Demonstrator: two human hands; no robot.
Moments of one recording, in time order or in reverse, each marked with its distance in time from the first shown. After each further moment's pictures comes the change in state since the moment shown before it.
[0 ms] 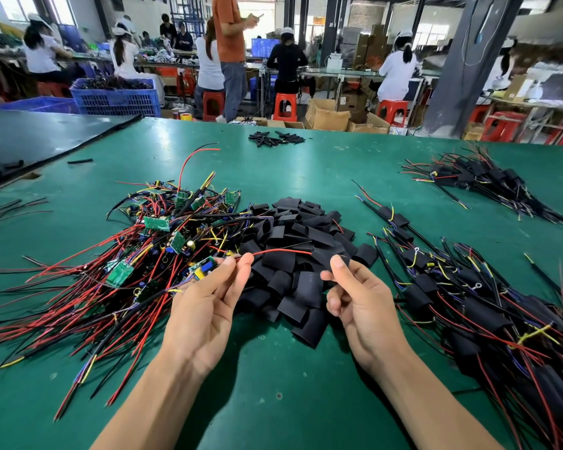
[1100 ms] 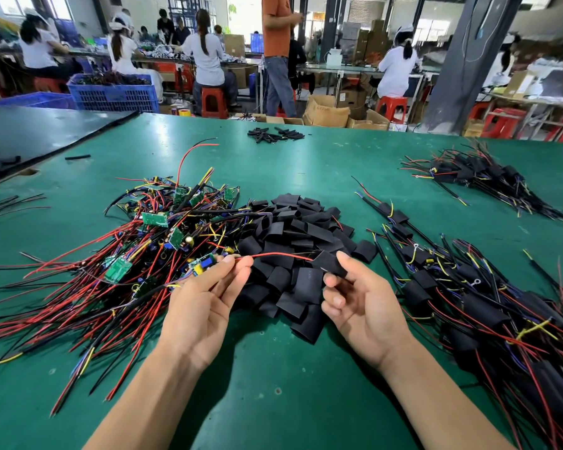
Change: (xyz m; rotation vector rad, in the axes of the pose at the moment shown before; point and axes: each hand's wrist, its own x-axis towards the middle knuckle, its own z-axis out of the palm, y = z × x) left_hand 0.000 0.002 -0.001 0.077 0.007 -0.012; right_hand -0.001 -0.014 -0.002 0.218 -0.095 0.307
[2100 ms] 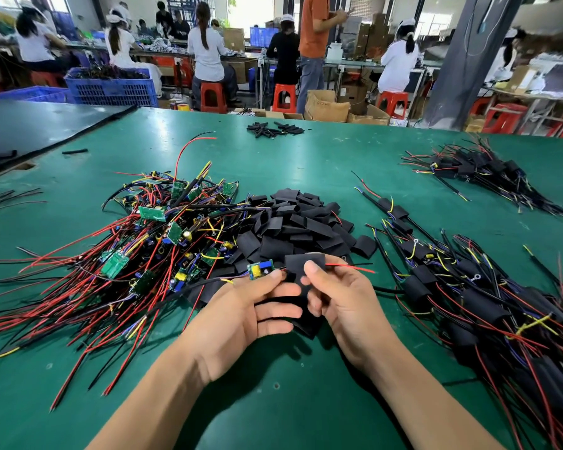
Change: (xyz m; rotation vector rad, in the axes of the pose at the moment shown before) left_hand -0.010 -0.018 0.004 0.414 -0.363 -0.333; right_hand -0.001 0.022 0.007 -0.303 -0.090 -0.249
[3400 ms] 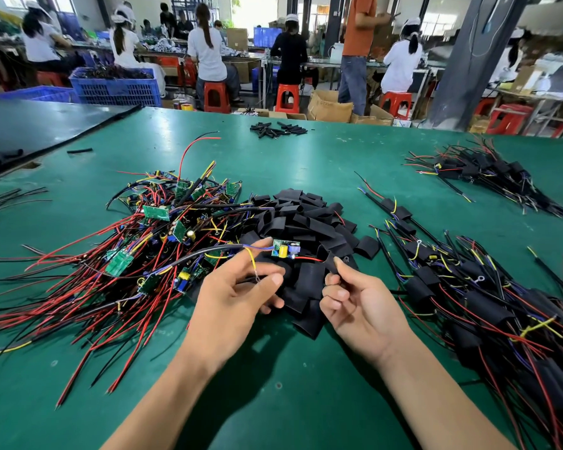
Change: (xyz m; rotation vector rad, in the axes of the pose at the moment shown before) left_hand 0.002 -0.008 -0.005 0.451 0.193 0.568; right_hand 0.006 -0.016 -0.009 0.453 0.178 0.369
